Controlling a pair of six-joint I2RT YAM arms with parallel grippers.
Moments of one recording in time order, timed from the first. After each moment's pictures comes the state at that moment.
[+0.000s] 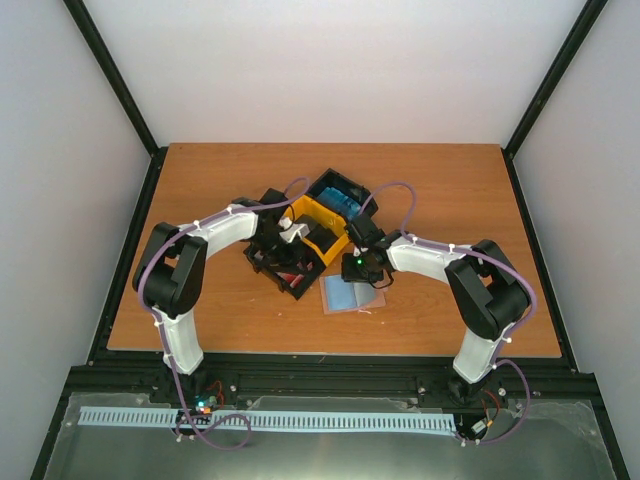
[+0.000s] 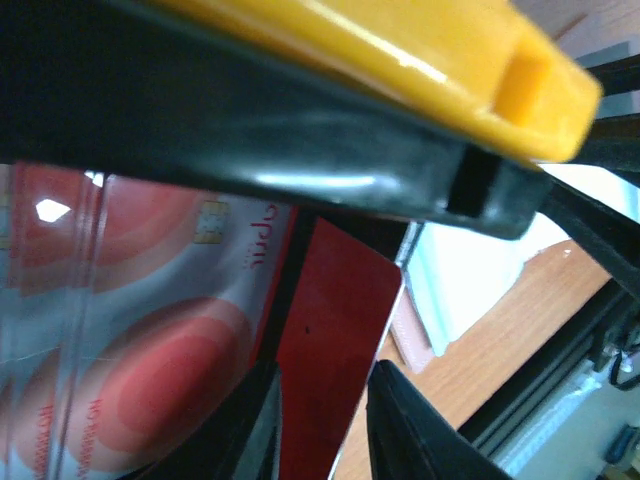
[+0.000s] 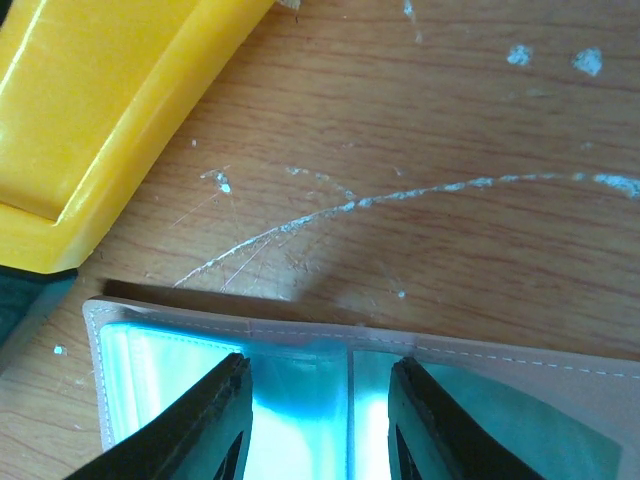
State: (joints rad) left arm -0.45 1.87 1.26 -0.86 0.59 -0.18; right arm 0.64 1.76 1.02 -0.45 -0.15 0.58
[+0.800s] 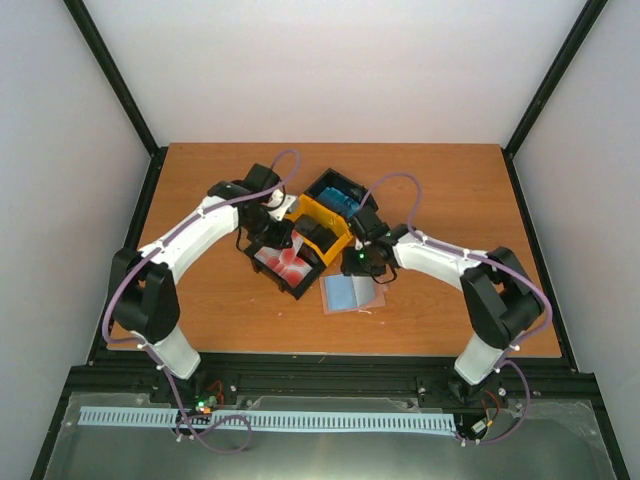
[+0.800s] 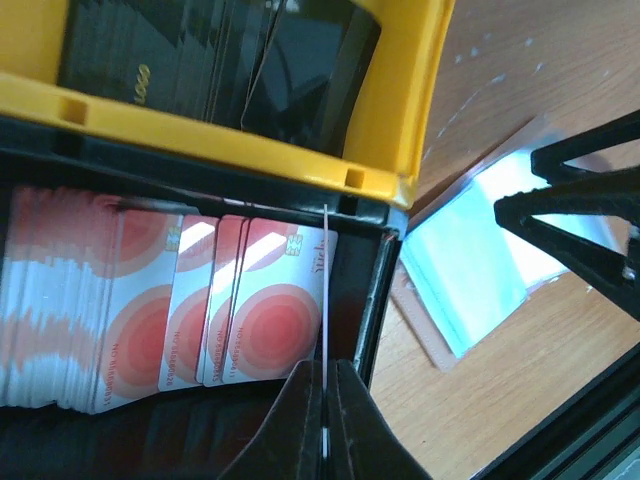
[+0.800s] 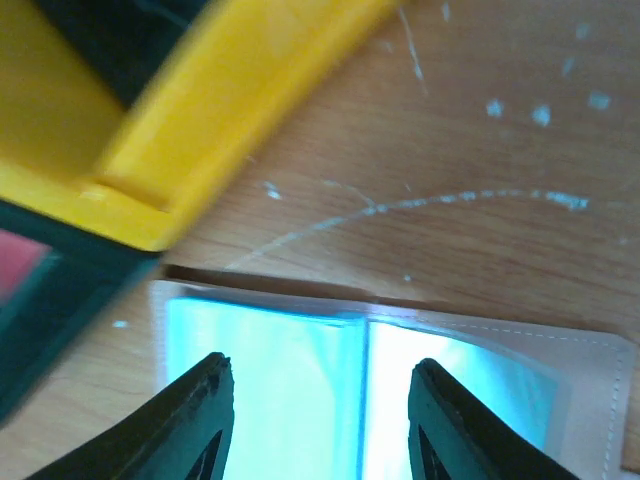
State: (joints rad) left arm -0.45 1.68 1.36 -0.95 0.33 -0.11; right arm 0.64 1.72 1.05 -0.52 -0.13 0.56
